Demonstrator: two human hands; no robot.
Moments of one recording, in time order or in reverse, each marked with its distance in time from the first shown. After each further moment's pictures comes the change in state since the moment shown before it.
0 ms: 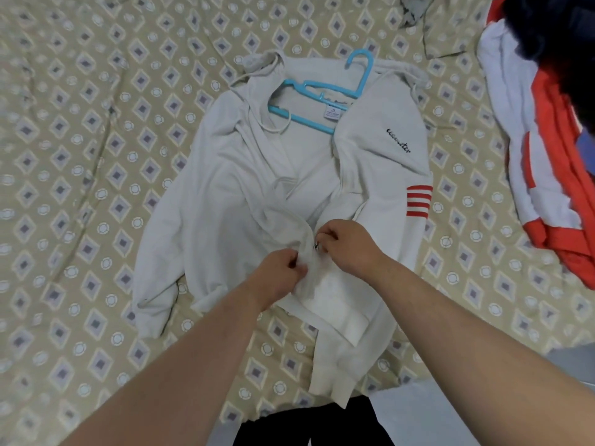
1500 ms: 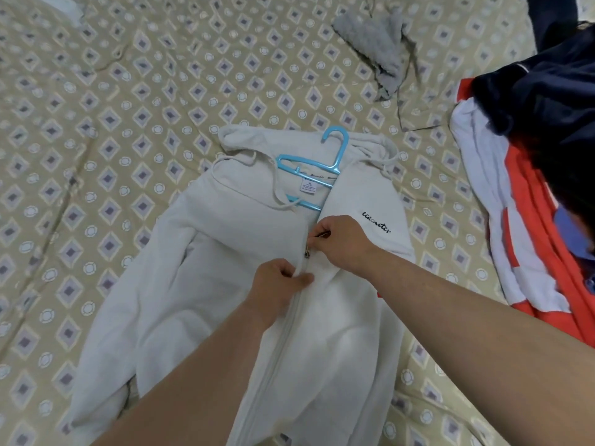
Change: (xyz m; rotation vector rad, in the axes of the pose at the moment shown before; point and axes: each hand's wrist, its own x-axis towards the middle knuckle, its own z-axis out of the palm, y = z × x) left_hand 0.112 0.095 -0.011 -0.299 0.252 0.016; right_hand 0.125 -0.025 -0.109 0.042 0.088 -0.023
